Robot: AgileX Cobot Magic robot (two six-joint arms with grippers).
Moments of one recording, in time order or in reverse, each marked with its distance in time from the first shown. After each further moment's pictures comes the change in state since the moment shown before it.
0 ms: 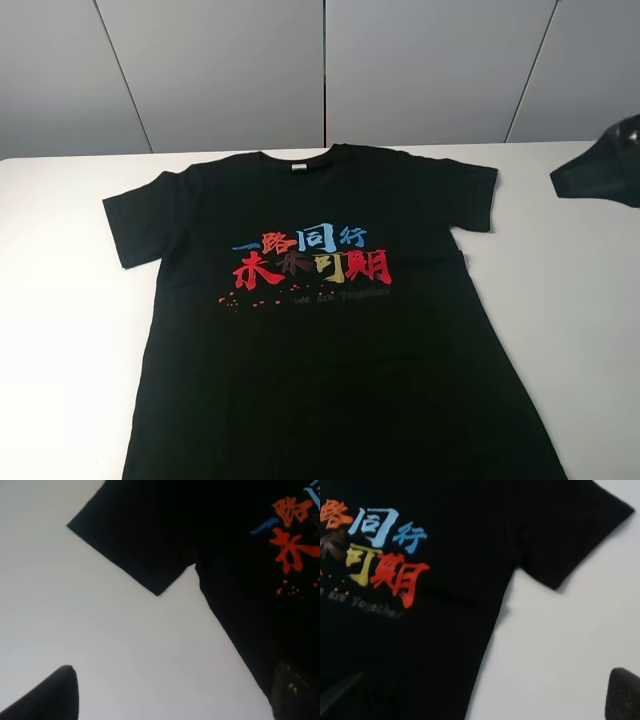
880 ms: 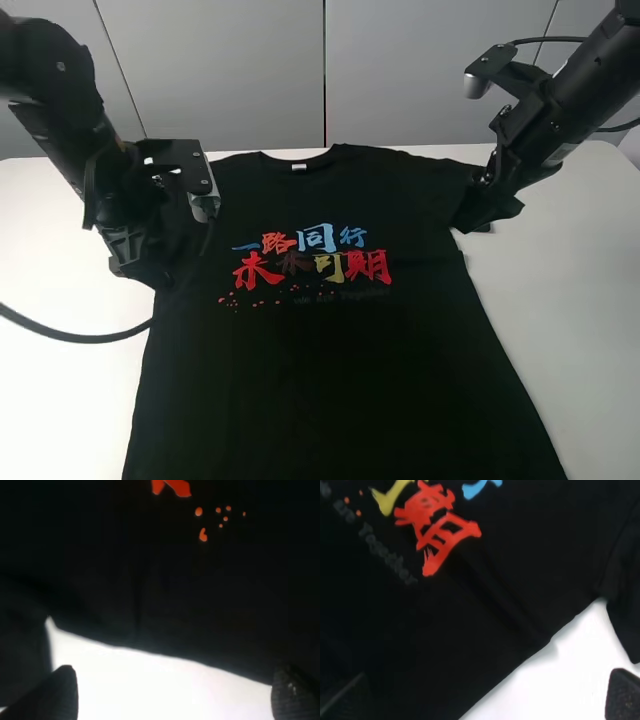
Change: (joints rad) left arm -0.369 0.770 -0.146 0.103 -0.142 0.389; right arm 0.152 0.660 -0.295 -0.029 0.066 -0.338
